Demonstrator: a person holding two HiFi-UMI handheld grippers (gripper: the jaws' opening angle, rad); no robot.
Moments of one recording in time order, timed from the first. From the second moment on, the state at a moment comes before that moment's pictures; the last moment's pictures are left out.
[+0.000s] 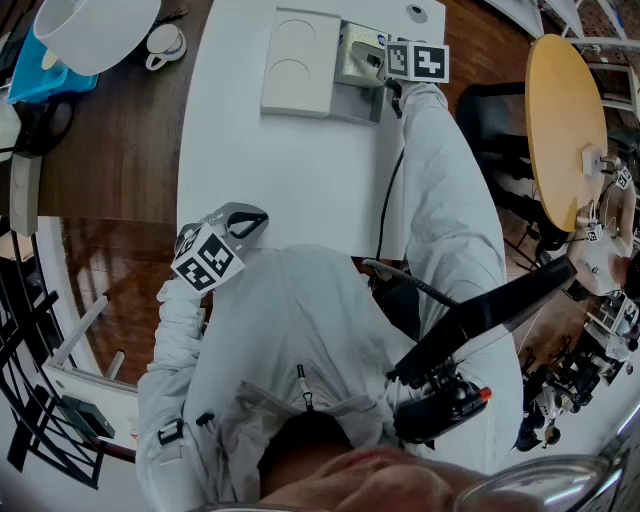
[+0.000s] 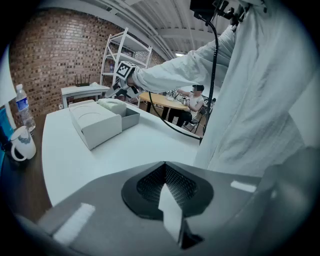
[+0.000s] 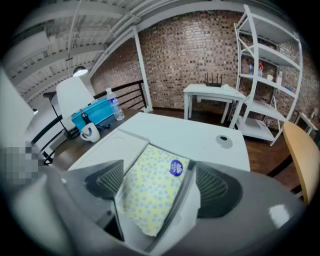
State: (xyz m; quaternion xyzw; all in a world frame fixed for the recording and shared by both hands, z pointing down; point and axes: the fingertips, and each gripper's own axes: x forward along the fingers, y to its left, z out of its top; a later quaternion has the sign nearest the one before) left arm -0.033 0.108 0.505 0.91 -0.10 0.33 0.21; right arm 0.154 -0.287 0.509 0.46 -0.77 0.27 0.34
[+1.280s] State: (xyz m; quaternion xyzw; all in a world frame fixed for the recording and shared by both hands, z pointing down) left arm -0.039 0.093 0.516 0.91 -0.10 0.34 0.21; right arm 0.150 -0.284 0.531 0.44 -0.74 0.37 0.34
